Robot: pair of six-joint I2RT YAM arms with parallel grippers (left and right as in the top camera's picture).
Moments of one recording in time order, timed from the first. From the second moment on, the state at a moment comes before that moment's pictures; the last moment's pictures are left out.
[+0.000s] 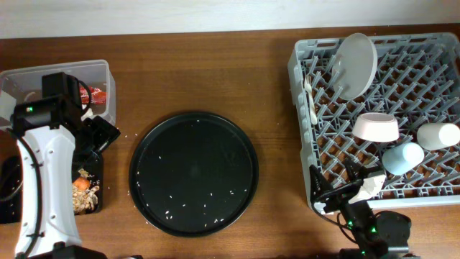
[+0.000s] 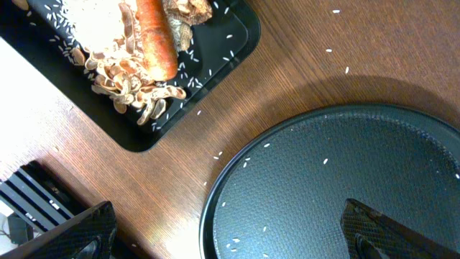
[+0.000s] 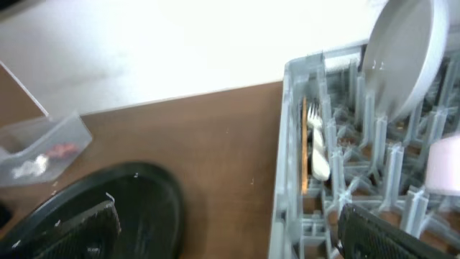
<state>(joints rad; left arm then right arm) 0.22 1.53 1.47 -1.40 -0.14 -0.68 -0.04 0.02 0.18 -0.28 -0.33 0.26</state>
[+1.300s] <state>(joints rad) 0.22 1.53 1.47 -1.40 -0.14 -0.68 -0.01 0.01 0.01 -0.07 -0.07 0.04</state>
